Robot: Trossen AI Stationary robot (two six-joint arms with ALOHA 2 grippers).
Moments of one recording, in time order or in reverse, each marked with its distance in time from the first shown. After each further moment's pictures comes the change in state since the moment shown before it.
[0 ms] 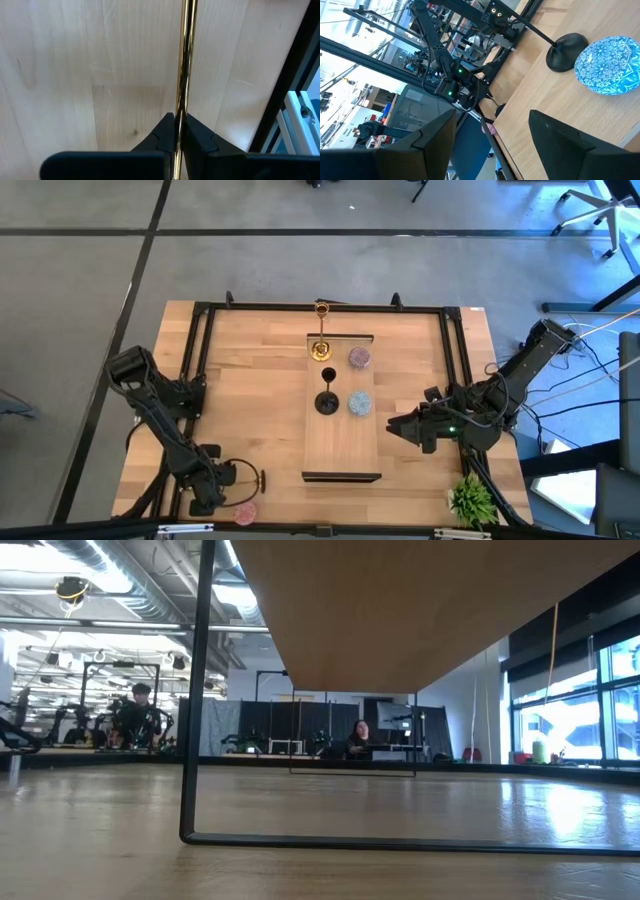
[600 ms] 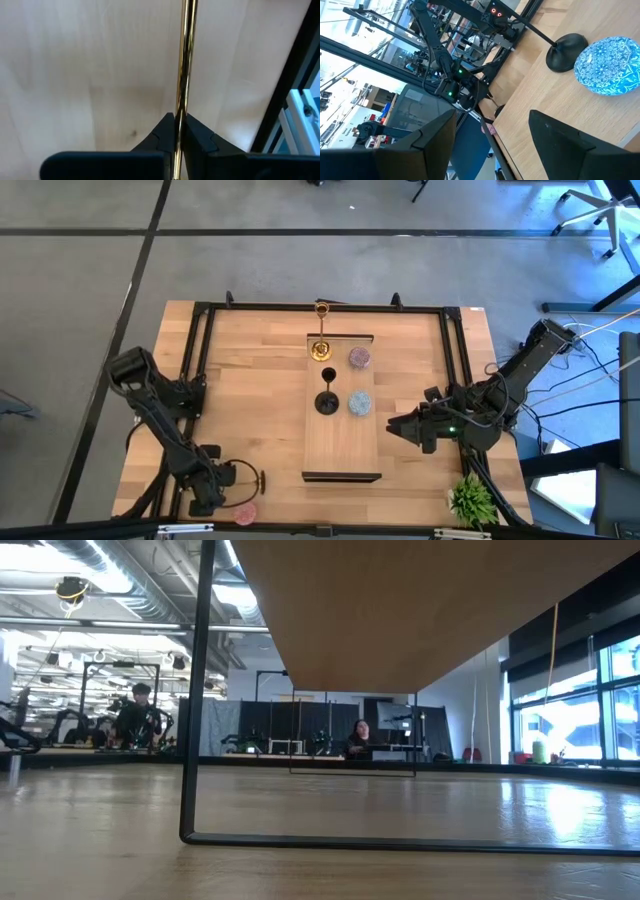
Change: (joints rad) left arm 0.000 0.008 0.000 0.003 0.001 0.008; right arm 0.000 0.000 0.000 0.000 0.000 -0.004
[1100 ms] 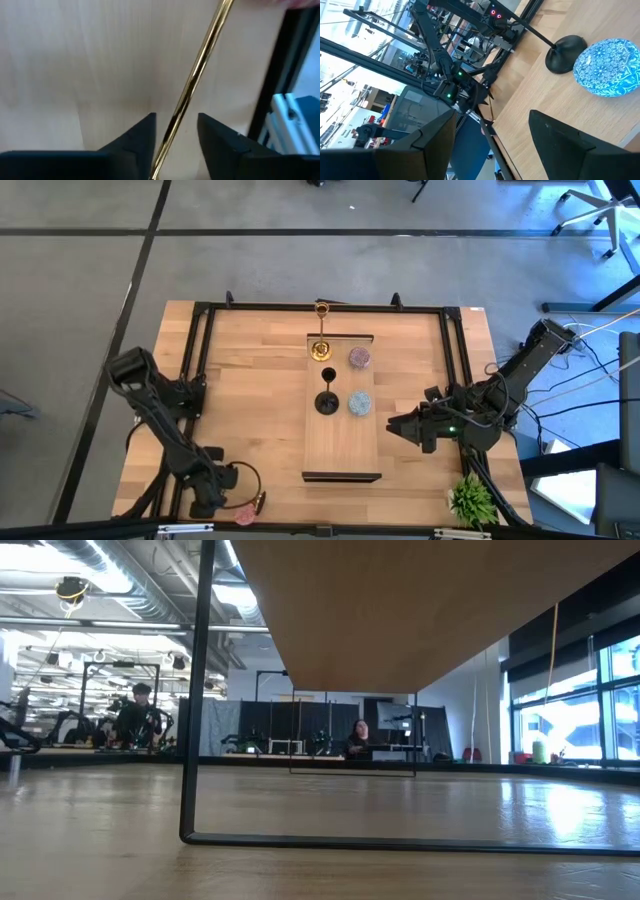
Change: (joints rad) left arm 0.004 0.005 0.000 0.047 -0.003 0.036; right arm 0.000 0.000 0.000 0.000 0.010 0.000
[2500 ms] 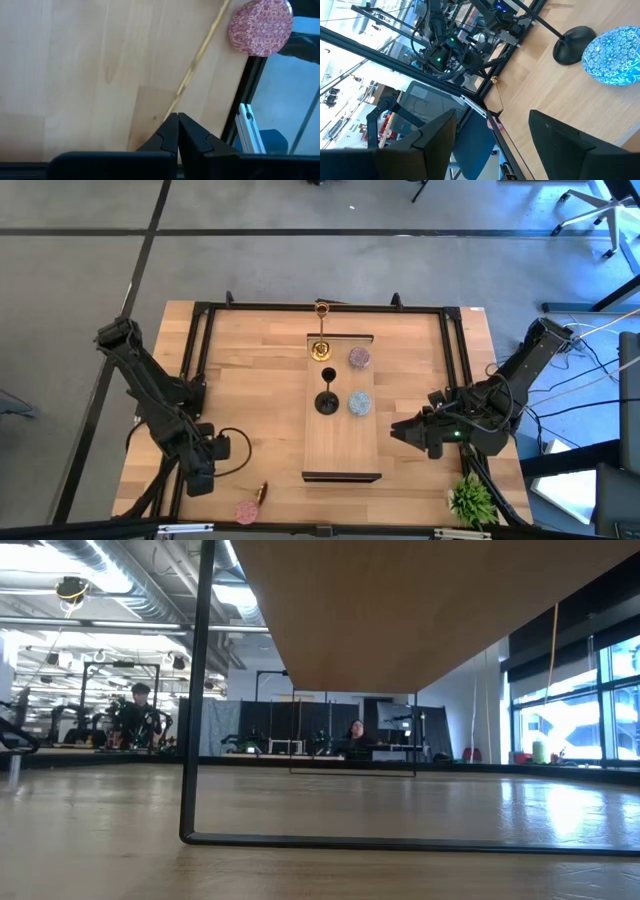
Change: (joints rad) left arm 0.071 -0.363 0.005 -0.266 -0.107 -0.120; right arm 0.054 0.000 0.000 0.011 0.028 0.008
